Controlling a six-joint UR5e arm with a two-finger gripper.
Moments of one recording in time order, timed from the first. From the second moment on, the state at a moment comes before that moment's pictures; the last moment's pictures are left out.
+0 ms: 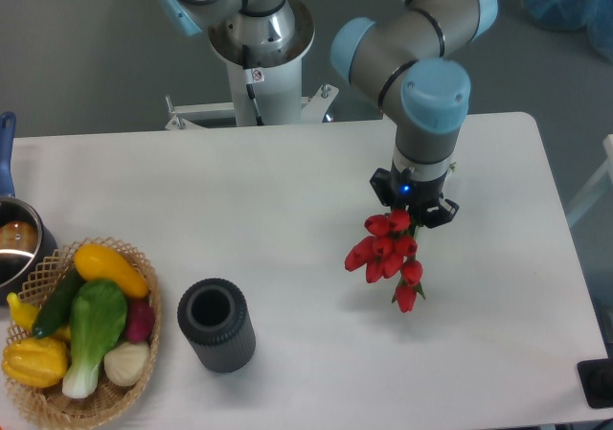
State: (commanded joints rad) arm 2.61 -1.92 -1.71 -1.07 1.64 1.22
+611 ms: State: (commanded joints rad) arm 2.58 -1.96 -1.73 -1.07 1.65 1.21
